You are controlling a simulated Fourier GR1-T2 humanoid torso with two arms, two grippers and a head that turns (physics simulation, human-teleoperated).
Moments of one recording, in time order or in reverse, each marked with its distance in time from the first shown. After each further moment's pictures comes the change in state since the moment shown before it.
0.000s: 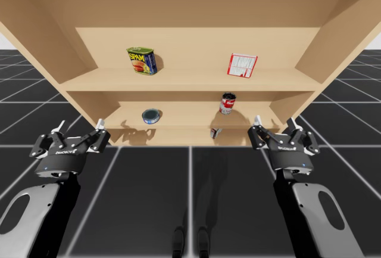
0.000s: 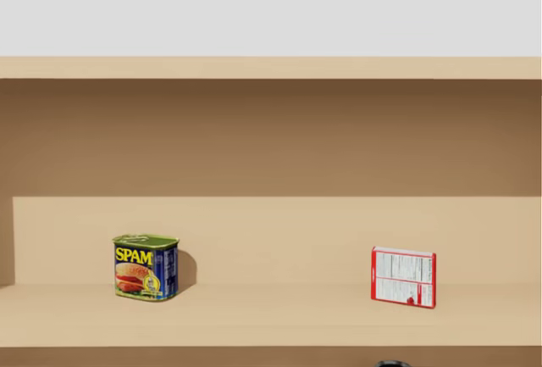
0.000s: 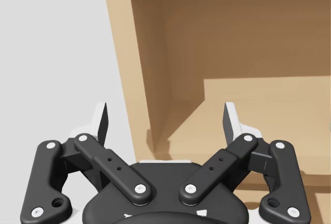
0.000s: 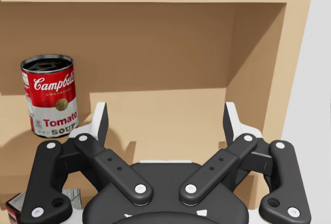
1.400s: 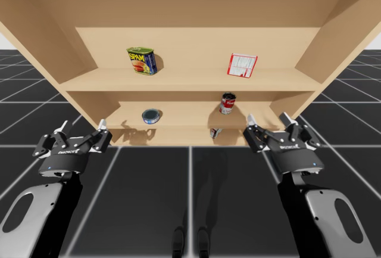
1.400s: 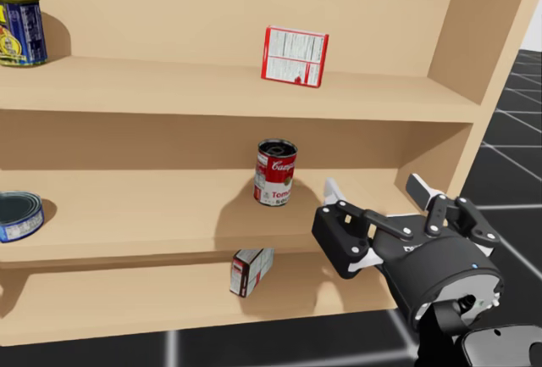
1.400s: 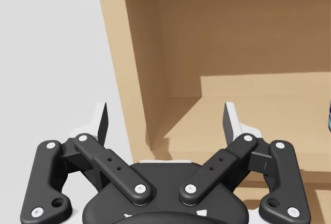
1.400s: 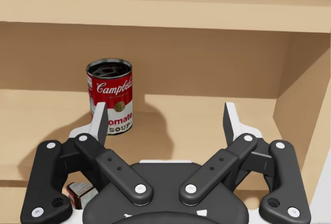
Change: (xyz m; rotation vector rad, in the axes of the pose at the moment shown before) left arm -0.002 -0.004 -0.001 -0.003 0.007 -0.007; right arm 0.035 0.010 0.010 0.173 0.059 -0.023
